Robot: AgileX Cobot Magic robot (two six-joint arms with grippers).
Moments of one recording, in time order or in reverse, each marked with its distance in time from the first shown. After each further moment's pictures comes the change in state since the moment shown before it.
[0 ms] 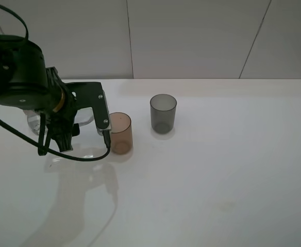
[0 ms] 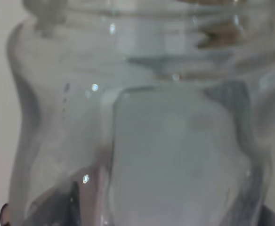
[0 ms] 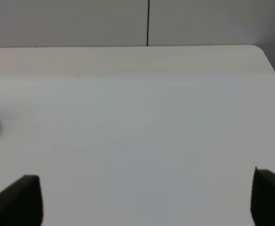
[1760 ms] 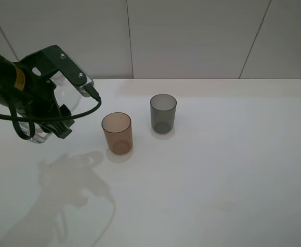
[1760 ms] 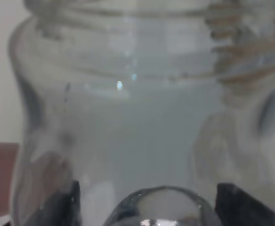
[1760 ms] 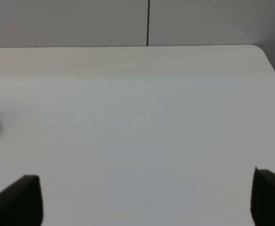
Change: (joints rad) left arm 0.129 -0.250 0.079 -0.406 -0.104 0.000; right arm 0.000 0.000 0.000 0.000 0.000 0.000
